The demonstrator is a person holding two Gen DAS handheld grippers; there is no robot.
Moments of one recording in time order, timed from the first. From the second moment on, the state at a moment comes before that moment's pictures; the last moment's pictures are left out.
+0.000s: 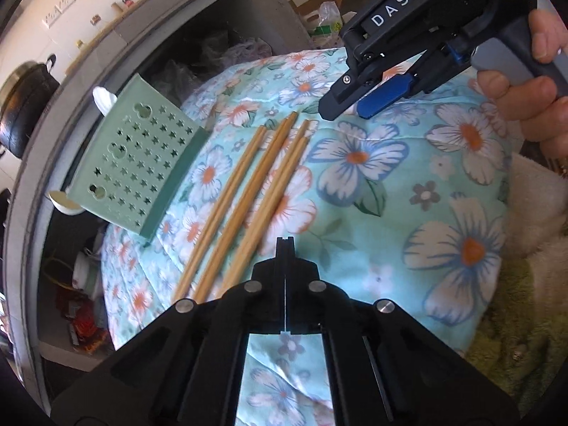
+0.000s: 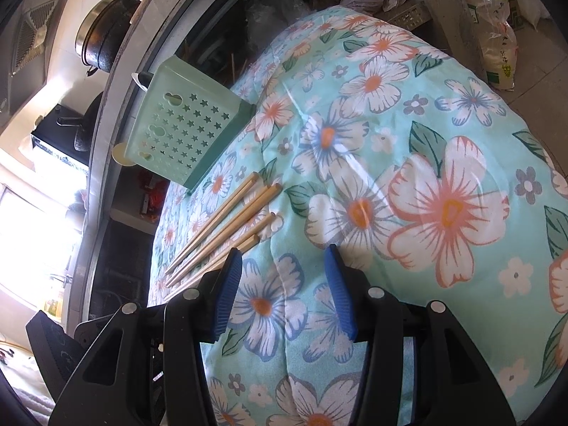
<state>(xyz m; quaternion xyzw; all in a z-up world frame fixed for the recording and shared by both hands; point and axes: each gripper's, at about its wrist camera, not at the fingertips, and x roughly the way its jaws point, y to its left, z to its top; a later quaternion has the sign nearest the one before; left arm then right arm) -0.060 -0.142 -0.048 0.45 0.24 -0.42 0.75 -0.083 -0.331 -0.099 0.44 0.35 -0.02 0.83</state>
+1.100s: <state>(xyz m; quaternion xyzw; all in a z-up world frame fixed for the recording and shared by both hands) -0.060 -0.162 -0.060 0.51 0.21 -0.41 0.72 -0.086 -0.336 -0.104 0.45 0.35 -0.01 0.82</state>
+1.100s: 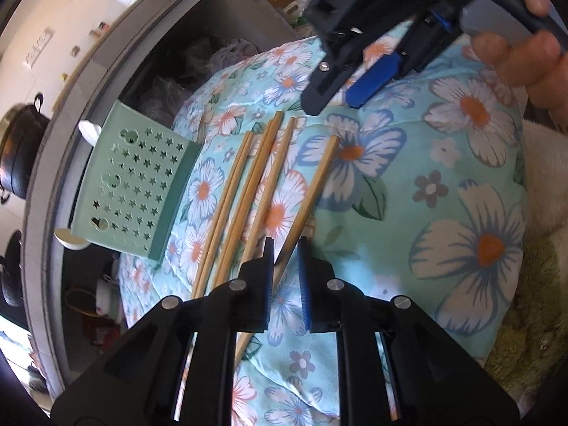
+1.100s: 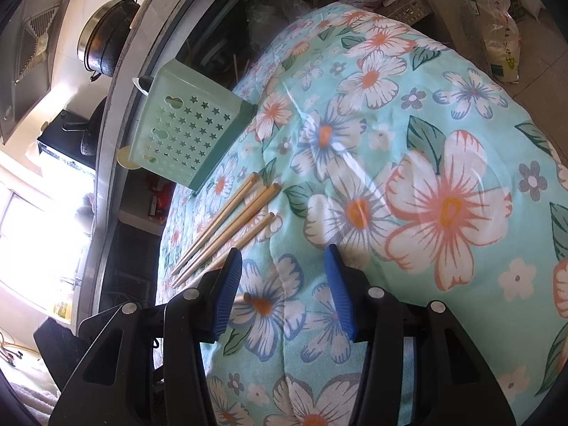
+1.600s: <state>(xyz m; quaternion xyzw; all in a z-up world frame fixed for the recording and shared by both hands) -0.044 -0.176 -0.048 0.44 0.27 -0.47 0.72 -0.077 -0.334 -0.101 0.47 0.33 0.02 0.82</state>
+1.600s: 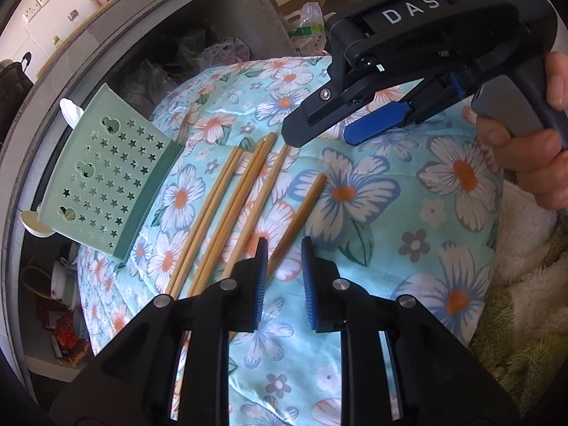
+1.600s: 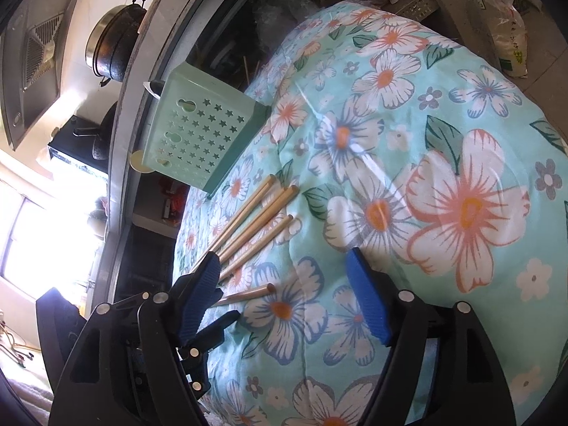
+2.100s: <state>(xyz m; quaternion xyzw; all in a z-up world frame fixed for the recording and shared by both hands) -0.017 -0.203 -0.063 0.39 0.32 -0.51 0.70 -0.068 -0.331 -0.098 0.47 0.33 0.04 0.82</state>
